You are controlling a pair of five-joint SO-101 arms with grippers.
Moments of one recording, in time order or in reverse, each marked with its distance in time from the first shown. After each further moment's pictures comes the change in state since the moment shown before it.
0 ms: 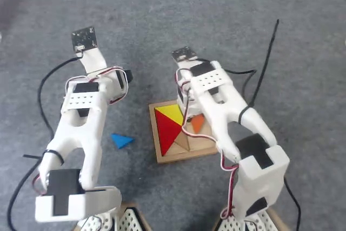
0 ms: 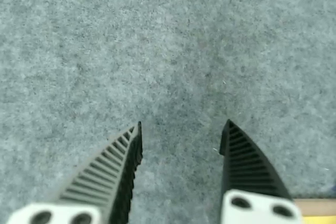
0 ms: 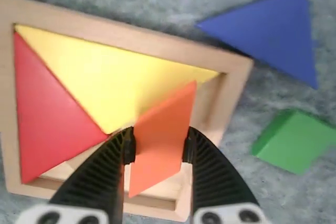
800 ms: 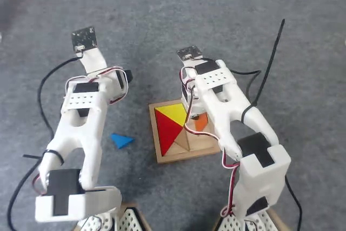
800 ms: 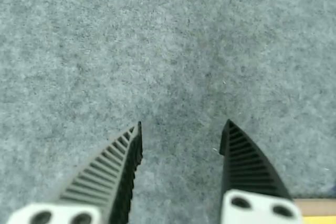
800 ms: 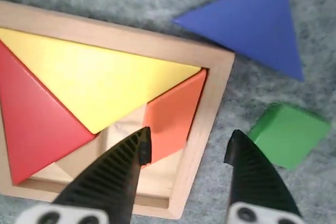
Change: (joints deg) left arm 0.0 0.0 0.0 0.0 0.0; right arm 1.2 0.4 0.0 0.4 0.0
